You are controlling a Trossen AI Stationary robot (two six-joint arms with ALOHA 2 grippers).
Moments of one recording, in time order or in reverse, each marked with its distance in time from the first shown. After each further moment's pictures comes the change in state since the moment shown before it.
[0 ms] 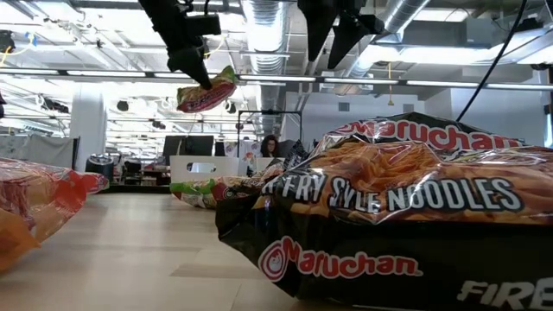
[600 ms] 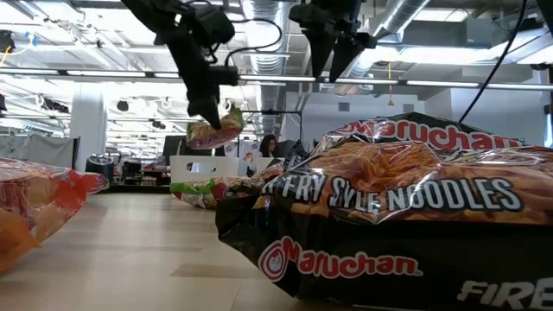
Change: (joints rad) left arm 0.142 0.262 -0.001 0.141 0.038 0.054; right arm -0.155 0.000 0.000 0.003 -0.007 -0.182
